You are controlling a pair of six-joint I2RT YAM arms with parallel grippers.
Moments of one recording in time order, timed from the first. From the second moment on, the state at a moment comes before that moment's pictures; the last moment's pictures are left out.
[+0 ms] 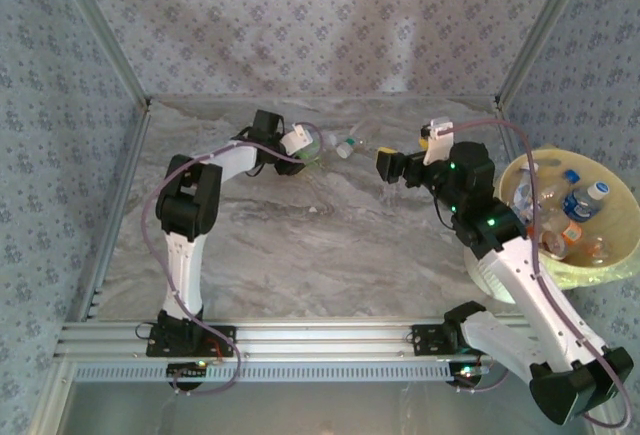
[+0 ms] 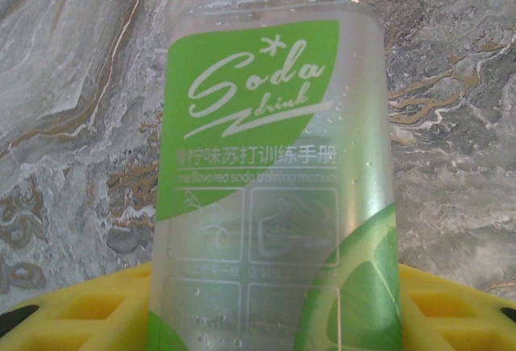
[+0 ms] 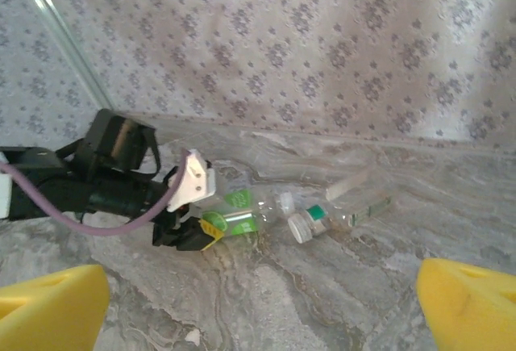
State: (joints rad) left arm -0.37 2.18 1.54 -0.23 0.30 0.64; right arm 0.40 0.93 0.97 -0.29 -0.05 0.19
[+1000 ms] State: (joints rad) left arm -0.72 1.54 1.09 0.10 0.13 0.30; right arm 0.41 1.29 0.95 0.10 -0.23 0.87
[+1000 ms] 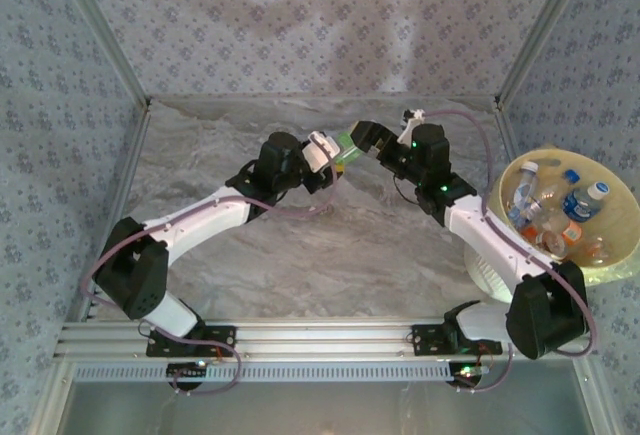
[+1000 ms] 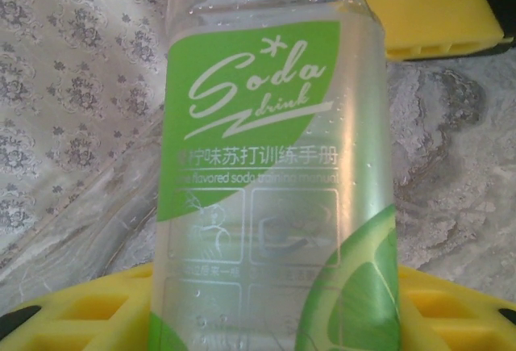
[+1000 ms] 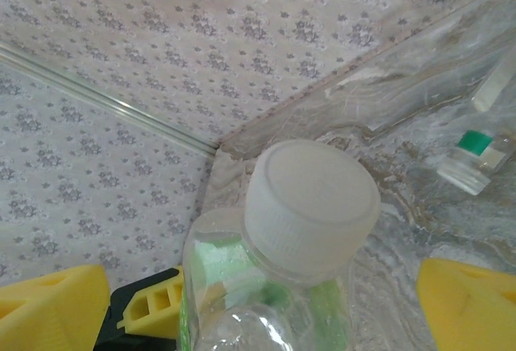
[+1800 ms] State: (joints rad) left arm -0.73 1.55 1.13 0.07 0.14 0.24; right arm 0.41 1.39 0.95 0.26 -0.31 0.94
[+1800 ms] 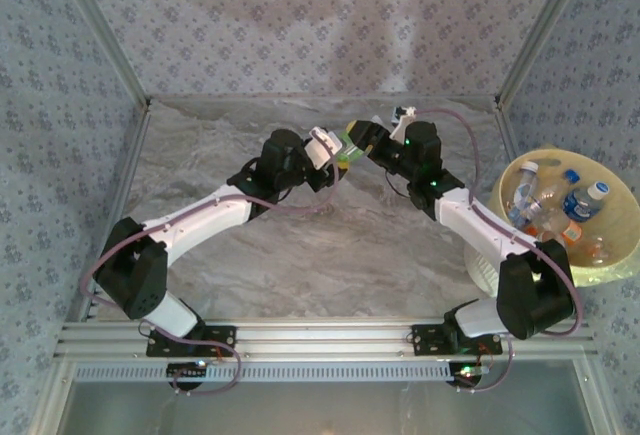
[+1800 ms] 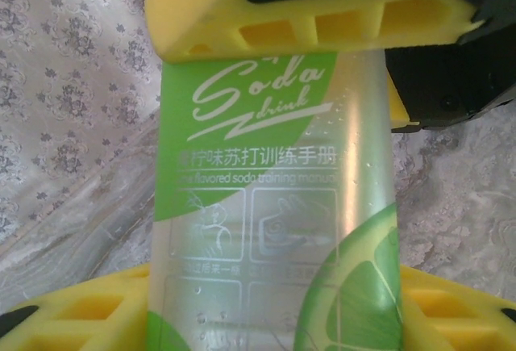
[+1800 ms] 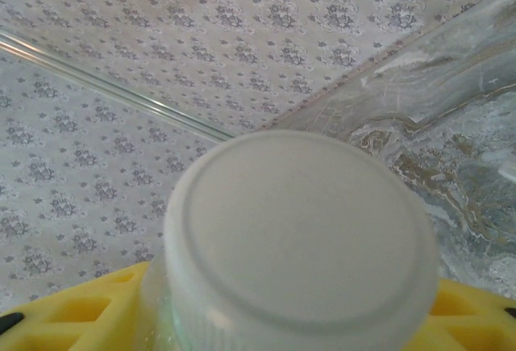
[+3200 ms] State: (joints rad) left arm -0.71 1.23 0.94 0.14 -0.09 0.02; right arm -0.13 0.85 1.53 -0.98 0.31 0.10
